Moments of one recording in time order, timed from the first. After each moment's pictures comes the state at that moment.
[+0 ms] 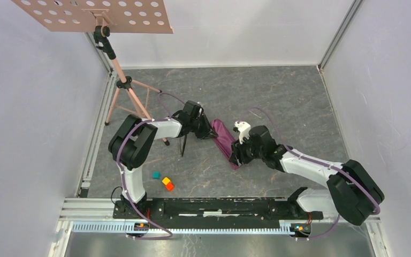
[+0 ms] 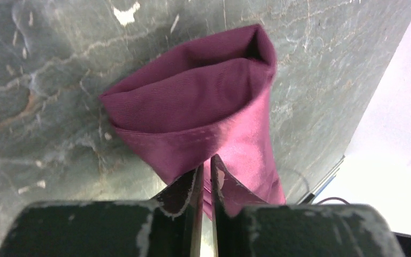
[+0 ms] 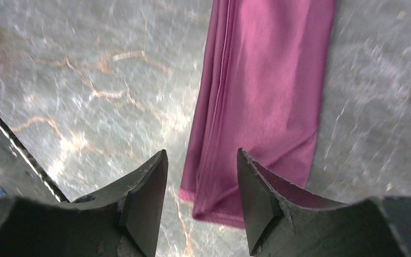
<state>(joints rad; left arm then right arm) -0.55 1.92 1.03 0.06 0.35 -0.92 0.66 1.25 0.48 0.03 -0.27 0.17</state>
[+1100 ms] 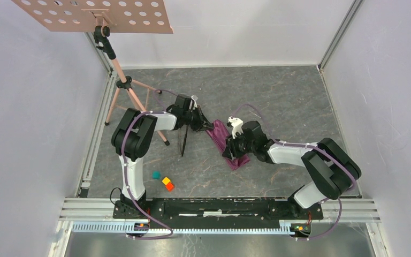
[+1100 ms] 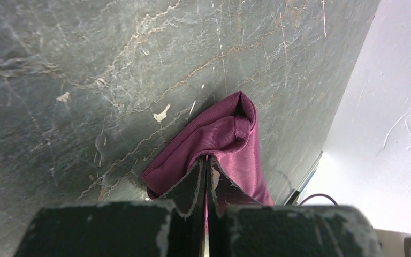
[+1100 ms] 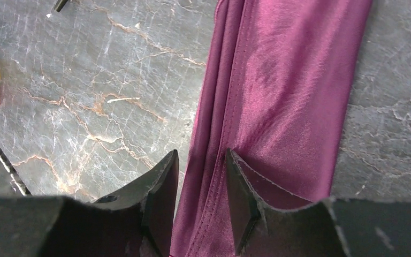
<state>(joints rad) -0.42 2.02 1.10 0.13 0.53 -0.85 0.63 1.53 0.58 0.22 -0.35 0.21</state>
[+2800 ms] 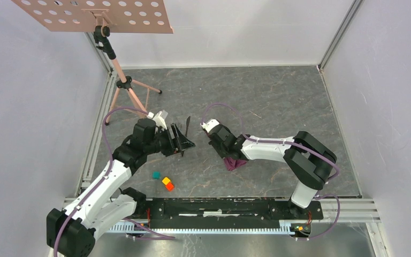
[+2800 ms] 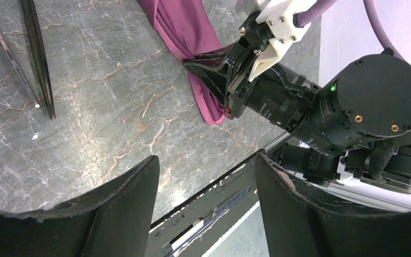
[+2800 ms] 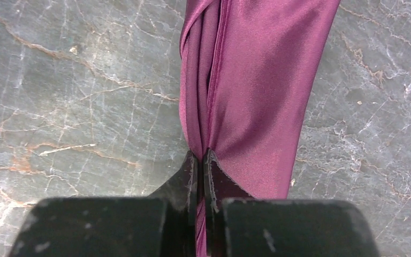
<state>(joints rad) -0.43 0.88 0.63 -0.36 0.40 -0.77 0.93 1.72 0.93 -0.16 0.28 0.13</state>
